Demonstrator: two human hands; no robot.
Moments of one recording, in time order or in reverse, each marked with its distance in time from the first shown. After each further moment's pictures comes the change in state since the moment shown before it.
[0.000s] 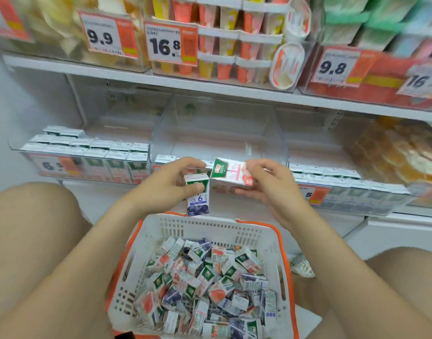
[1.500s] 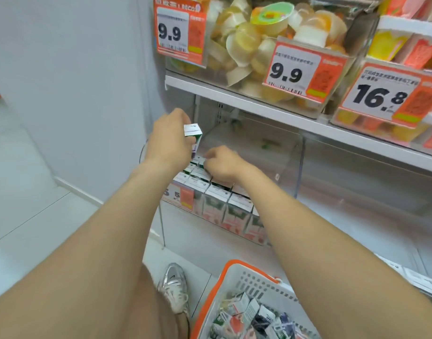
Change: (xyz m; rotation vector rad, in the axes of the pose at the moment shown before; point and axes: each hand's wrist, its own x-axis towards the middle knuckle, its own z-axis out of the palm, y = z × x) left_hand 0.037 -0.118 -0.257 0.372 0.892 -0.233; right_hand 0.182 0.024 0.388 -1.188 -0.612 -0.224
